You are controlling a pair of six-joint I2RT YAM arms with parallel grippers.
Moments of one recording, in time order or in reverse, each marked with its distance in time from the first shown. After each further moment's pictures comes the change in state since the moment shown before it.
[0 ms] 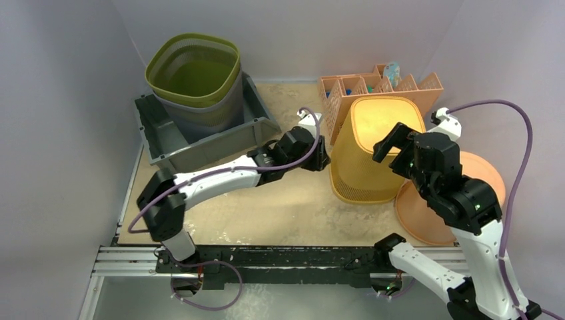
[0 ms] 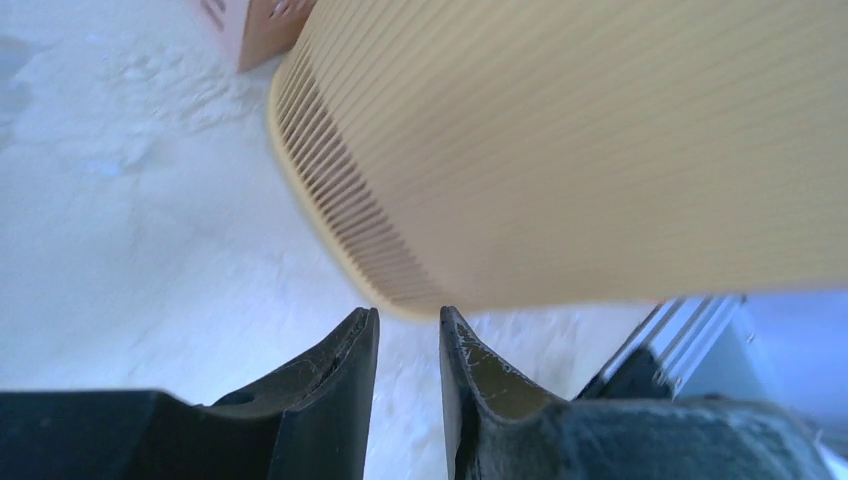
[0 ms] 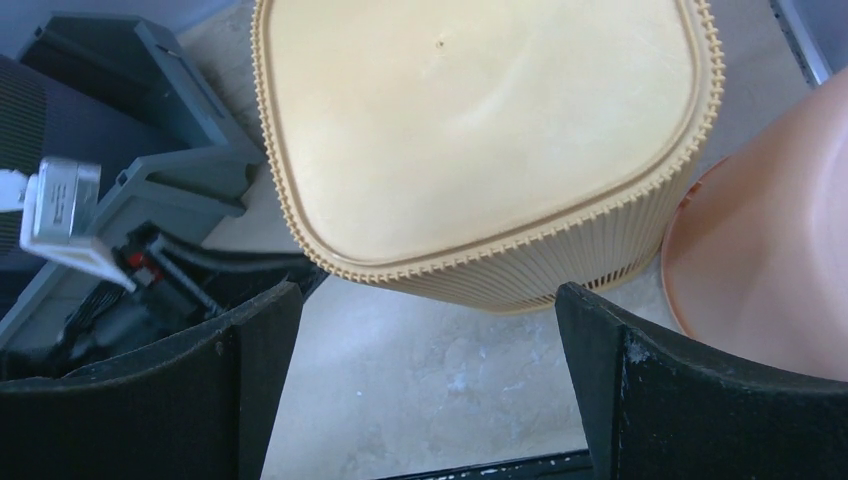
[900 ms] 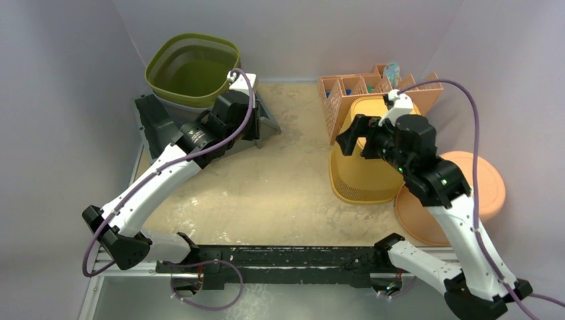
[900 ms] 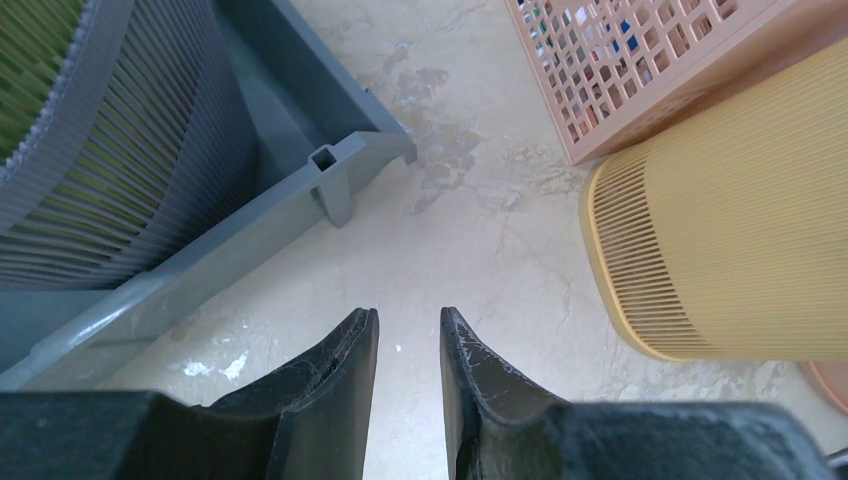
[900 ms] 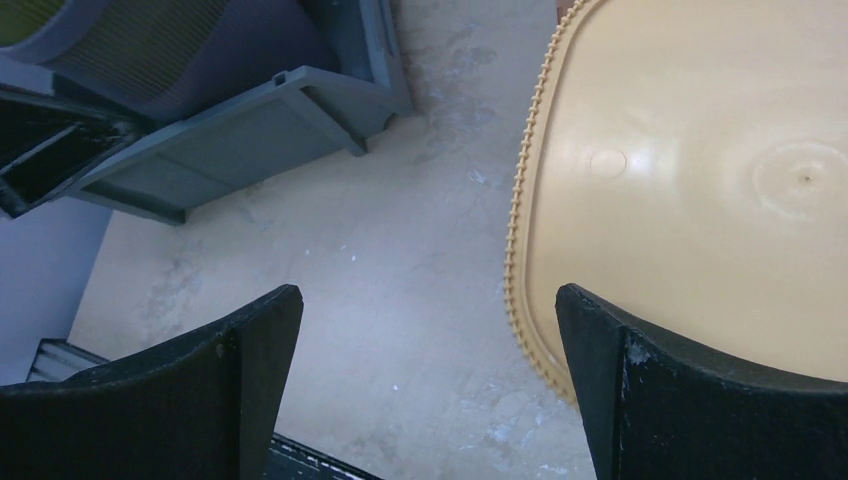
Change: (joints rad) left arm 0.260 -0.358 0.212 -0.669 -0.252 0.254; right arm 0.000 0.109 -0.124 0.398 -0.389 -0.268
